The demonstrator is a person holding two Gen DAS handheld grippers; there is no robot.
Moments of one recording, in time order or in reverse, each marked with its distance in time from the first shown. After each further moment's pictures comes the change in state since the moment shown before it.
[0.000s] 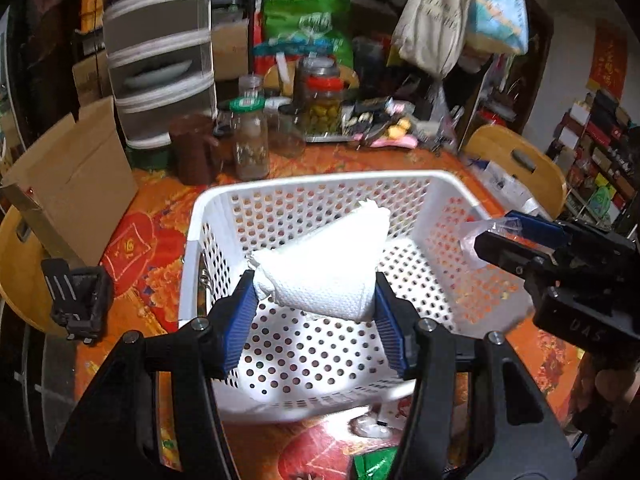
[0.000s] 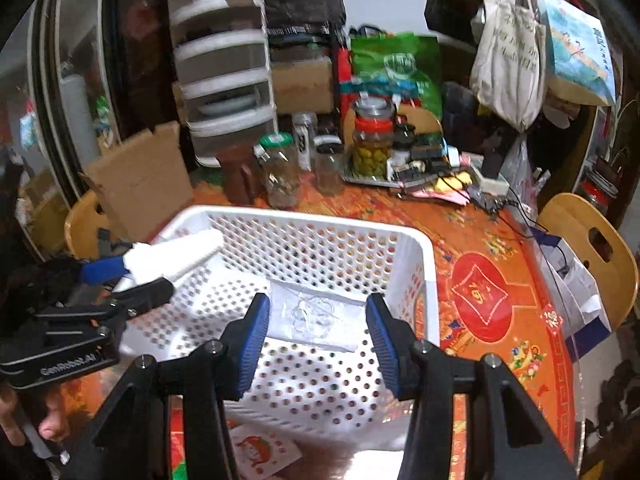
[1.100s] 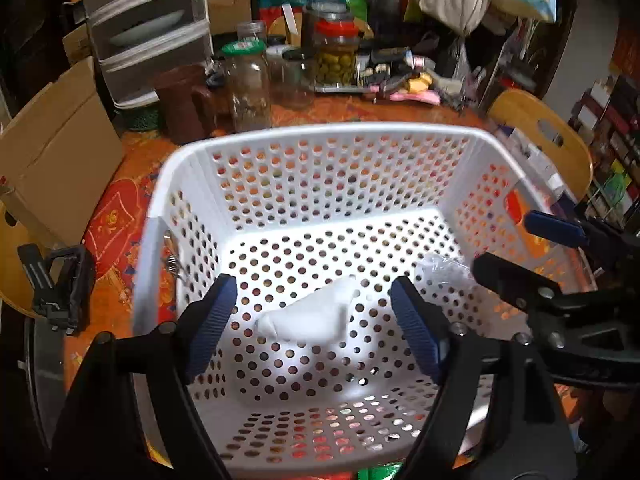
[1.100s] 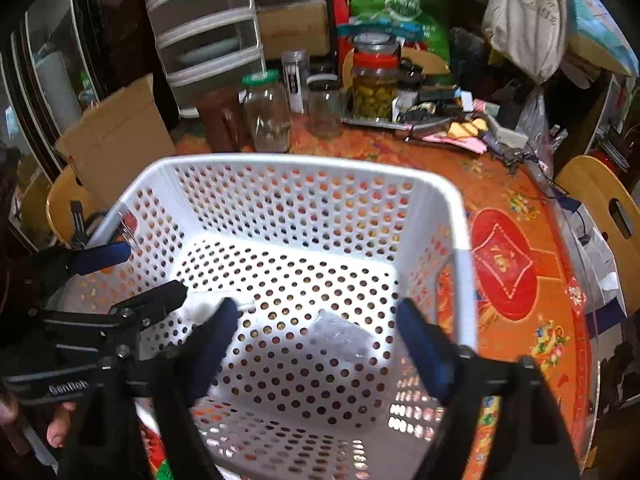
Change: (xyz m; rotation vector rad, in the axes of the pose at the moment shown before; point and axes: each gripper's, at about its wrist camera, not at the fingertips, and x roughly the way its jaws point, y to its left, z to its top) left arm 0.056 0.000 -0.002 -0.018 0.118 0.036; right arm 0.051 -0.011 -0.001 0.039 0.155 0.036
